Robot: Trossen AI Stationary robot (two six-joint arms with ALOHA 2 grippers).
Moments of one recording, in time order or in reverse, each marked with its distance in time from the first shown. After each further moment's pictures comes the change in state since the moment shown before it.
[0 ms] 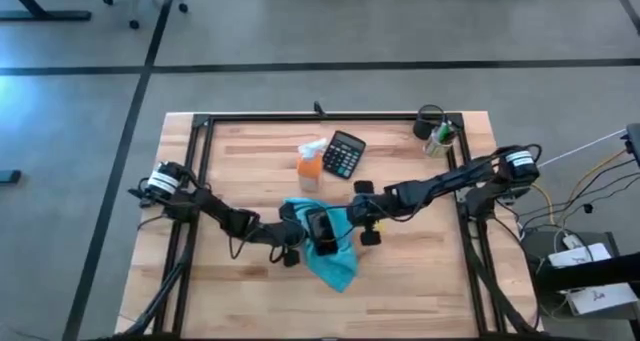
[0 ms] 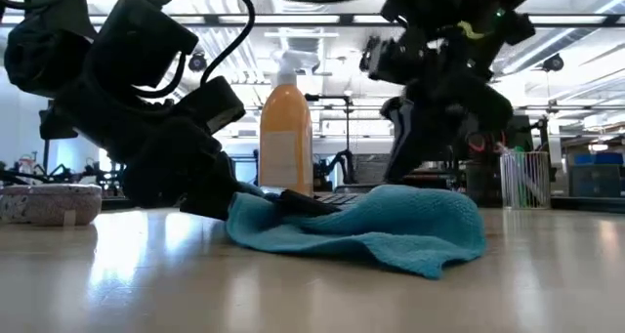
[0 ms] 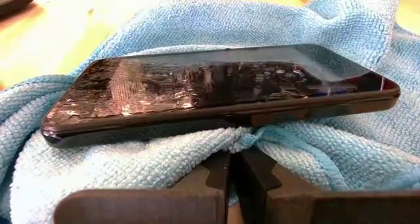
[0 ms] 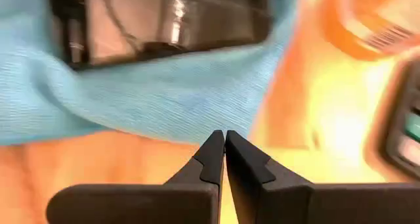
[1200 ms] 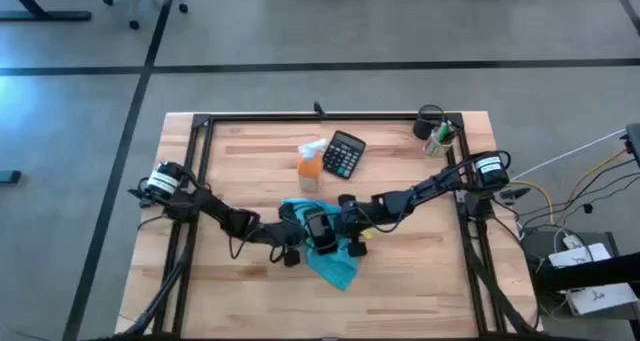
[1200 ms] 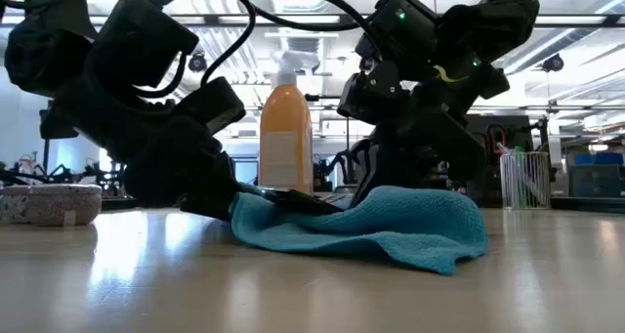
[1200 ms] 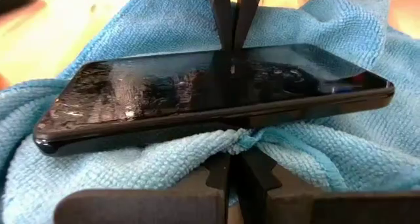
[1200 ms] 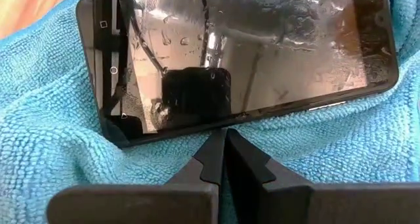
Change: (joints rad) left arm -0.001 0.003 0.005 -0.011 0.002 -0.027; right arm 0.006 0.255 0.011 0.330 -0.185 0.000
